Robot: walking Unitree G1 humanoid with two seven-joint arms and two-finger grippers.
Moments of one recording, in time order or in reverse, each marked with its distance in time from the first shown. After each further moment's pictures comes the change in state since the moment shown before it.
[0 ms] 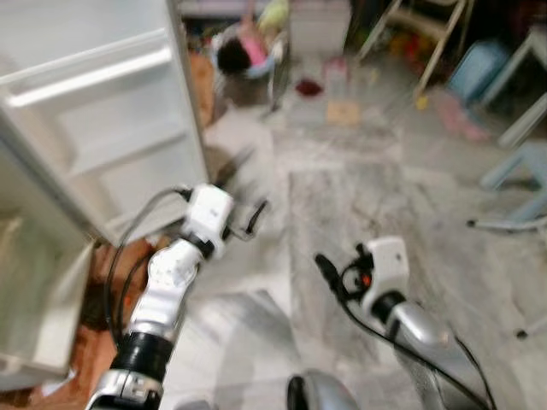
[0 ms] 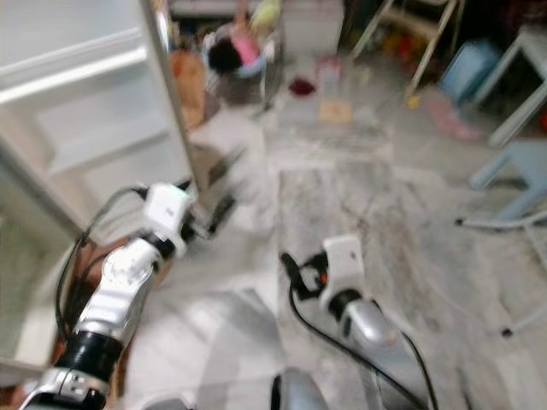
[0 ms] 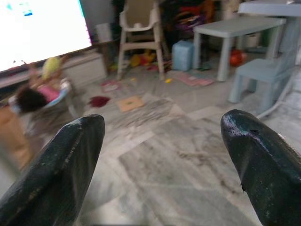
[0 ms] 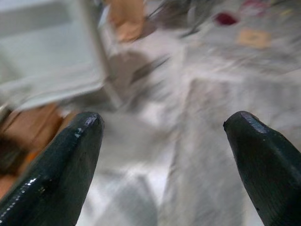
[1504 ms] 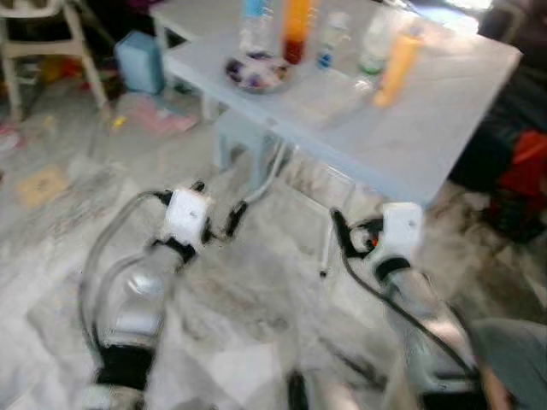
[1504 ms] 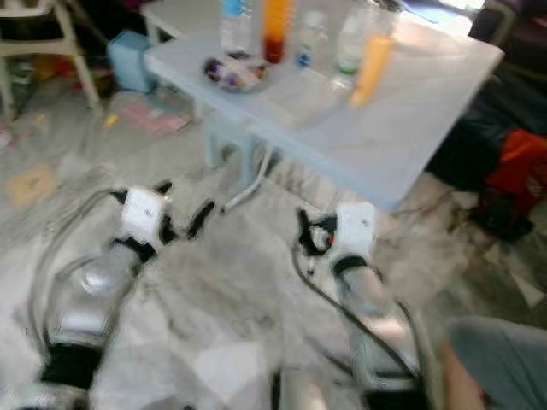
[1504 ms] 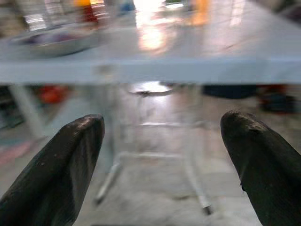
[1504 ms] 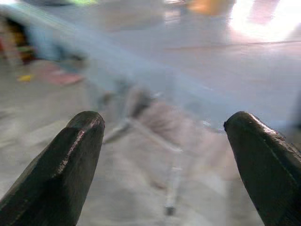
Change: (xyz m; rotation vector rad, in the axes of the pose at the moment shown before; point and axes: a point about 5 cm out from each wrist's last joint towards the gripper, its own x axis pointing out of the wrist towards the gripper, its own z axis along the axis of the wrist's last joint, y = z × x) left arm -0.002 0.003 -0.004 -0.046 0.051 0.039; right arm 0.012 -0.031 0.026 0.010 -0.149 -0.270
